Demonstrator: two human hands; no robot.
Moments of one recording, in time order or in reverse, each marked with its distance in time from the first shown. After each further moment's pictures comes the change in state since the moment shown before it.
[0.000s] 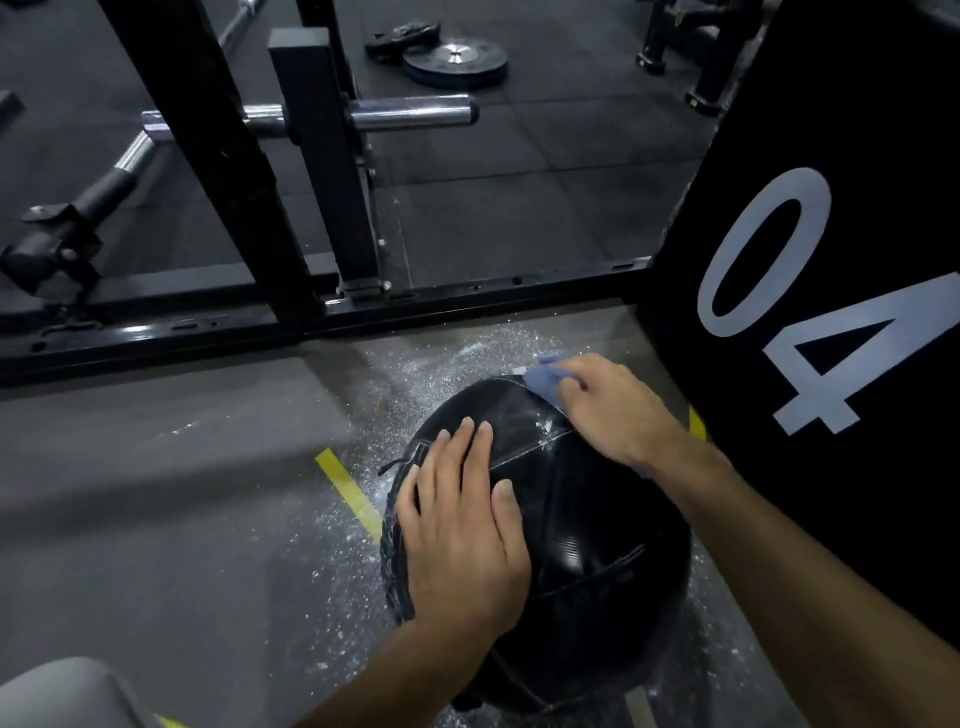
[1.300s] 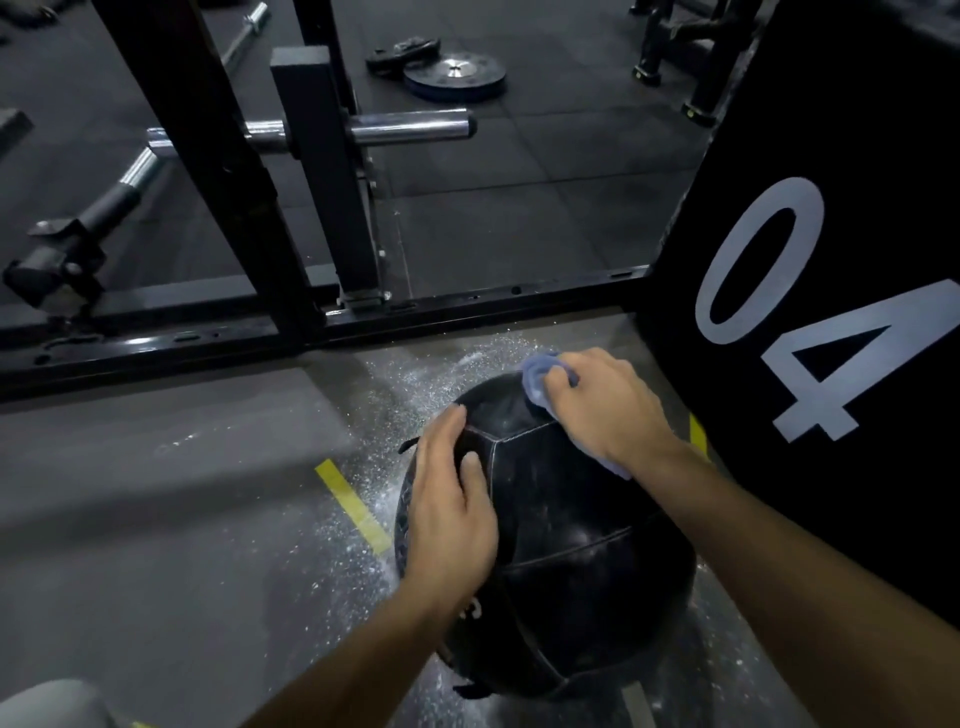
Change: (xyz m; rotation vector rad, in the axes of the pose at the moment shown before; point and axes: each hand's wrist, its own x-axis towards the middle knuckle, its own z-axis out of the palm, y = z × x) left_hand 0.036 -0.008 -0.009 -0.517 -0.057 -0.177; right_hand 0.016 0.005 0.010 -0.010 0.172 0.003
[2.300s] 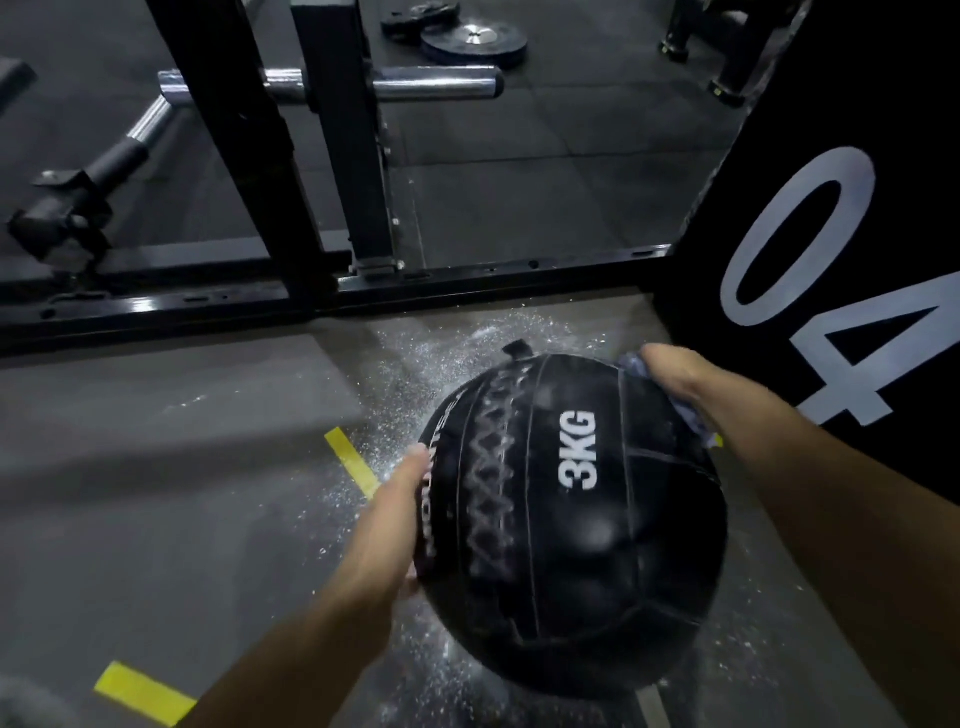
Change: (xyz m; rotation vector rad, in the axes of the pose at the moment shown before) left_hand -0.023 -0.001 -0.061 -0.381 -0.148 -0.744; right_hand 0.047 0.063 0.001 0.248 -0.194 0.513
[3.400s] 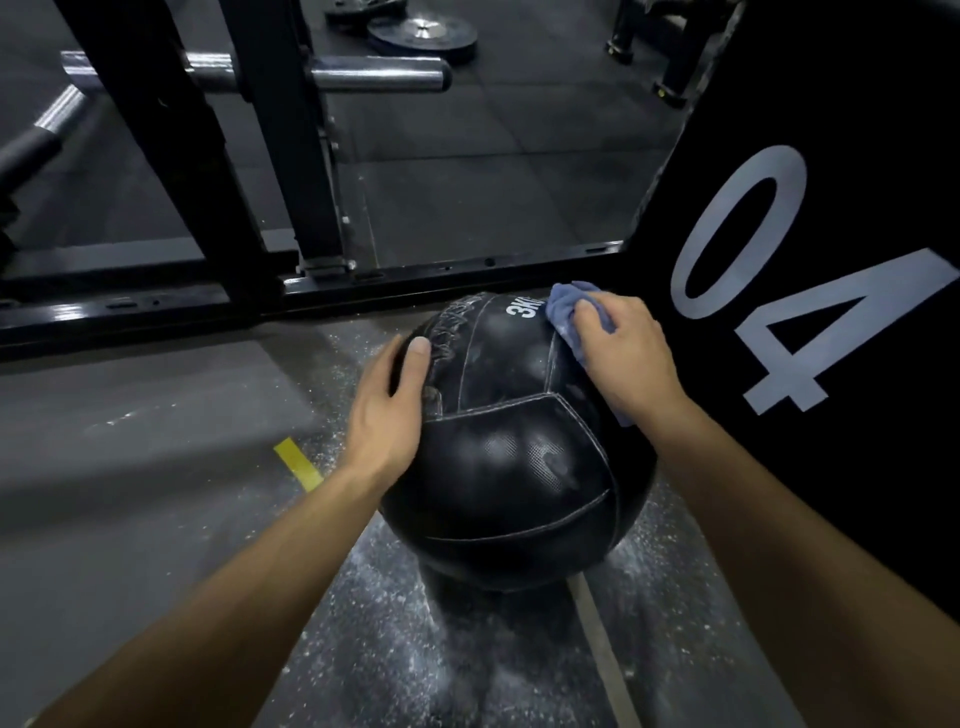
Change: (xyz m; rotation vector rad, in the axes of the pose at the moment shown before) left_hand 0.109 0.036 0.033 0.300 0.043 0.543; right_hand -0.019 -0.001 0.013 -0.016 0.373 -0.553
